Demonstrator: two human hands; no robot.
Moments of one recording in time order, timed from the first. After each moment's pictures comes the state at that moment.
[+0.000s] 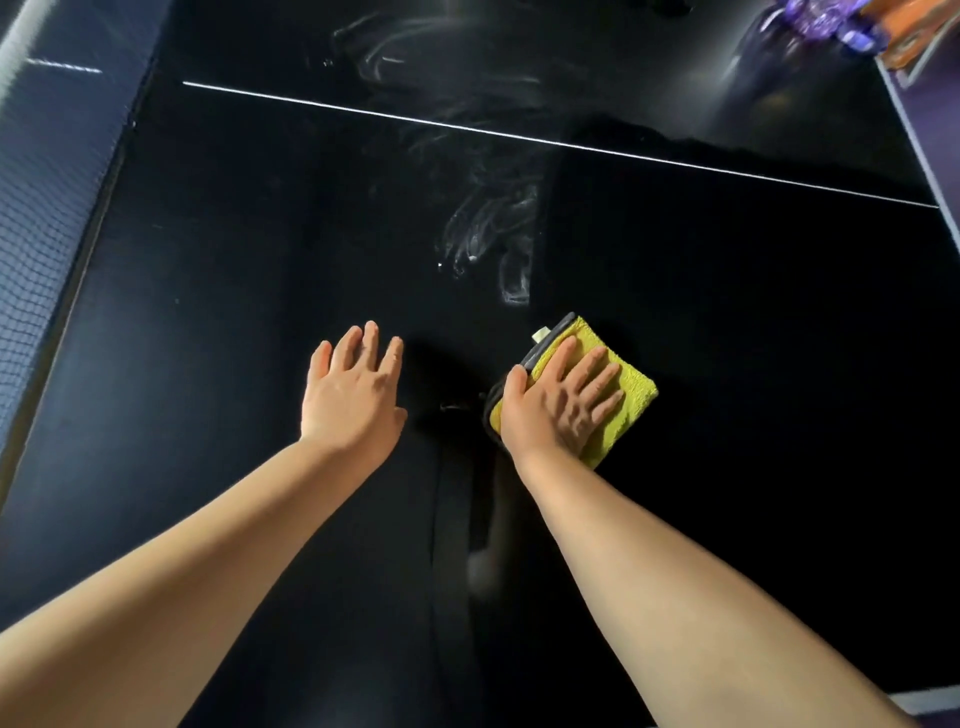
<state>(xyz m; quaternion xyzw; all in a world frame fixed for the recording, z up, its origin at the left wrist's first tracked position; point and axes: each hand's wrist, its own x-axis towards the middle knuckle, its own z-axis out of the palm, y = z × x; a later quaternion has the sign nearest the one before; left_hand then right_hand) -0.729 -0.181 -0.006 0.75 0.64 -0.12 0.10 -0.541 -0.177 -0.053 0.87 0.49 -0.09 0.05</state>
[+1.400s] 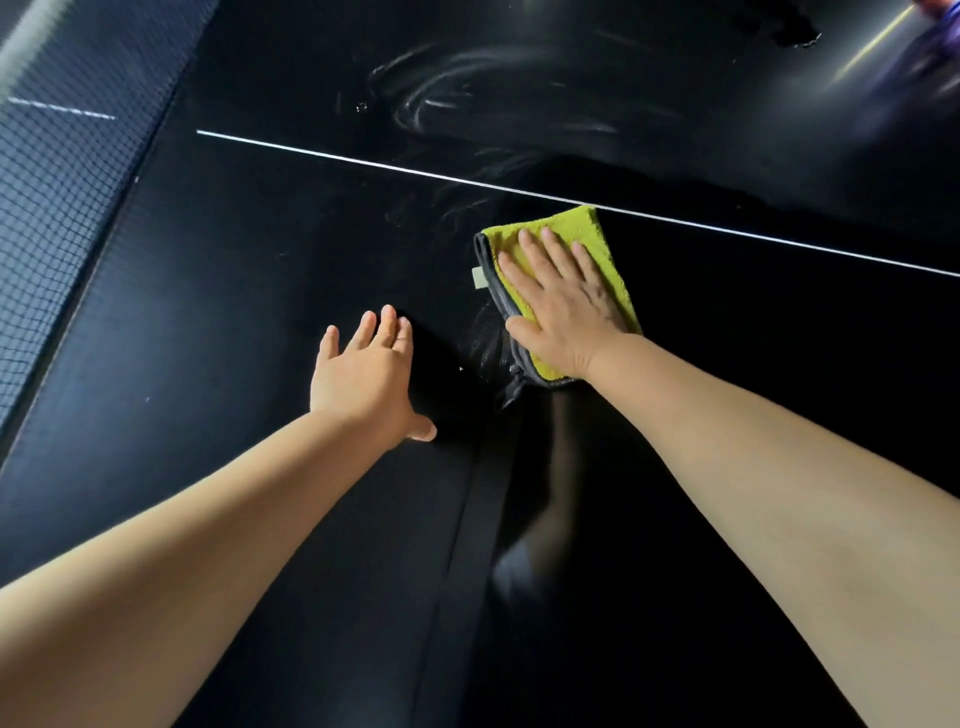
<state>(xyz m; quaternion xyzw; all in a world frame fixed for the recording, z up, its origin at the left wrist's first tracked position) -0.715 -0.014 -0.022 0.68 0.69 -0.18 0.19 -0.505 0.090 -0.067 0.49 0.87 -0.02 0.13</state>
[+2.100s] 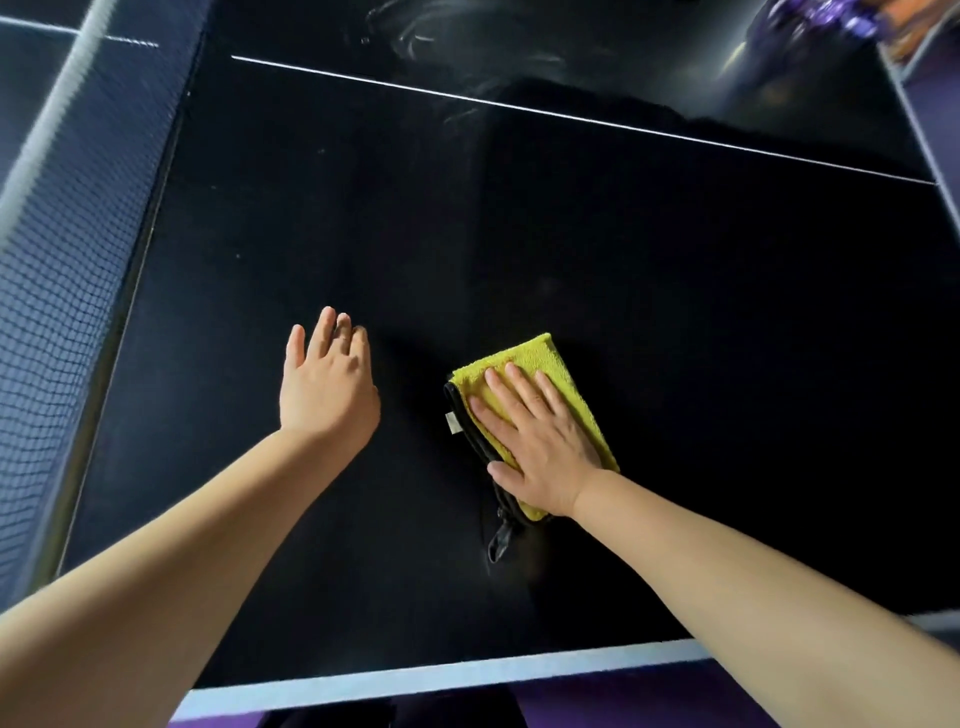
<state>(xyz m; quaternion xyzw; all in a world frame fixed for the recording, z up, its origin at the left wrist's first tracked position) -0.795 -0.228 -0.005 0.71 0.69 -0.09 0.11 -0.544 -0.269 -0.055 0.46 0.87 -0.04 0.15</state>
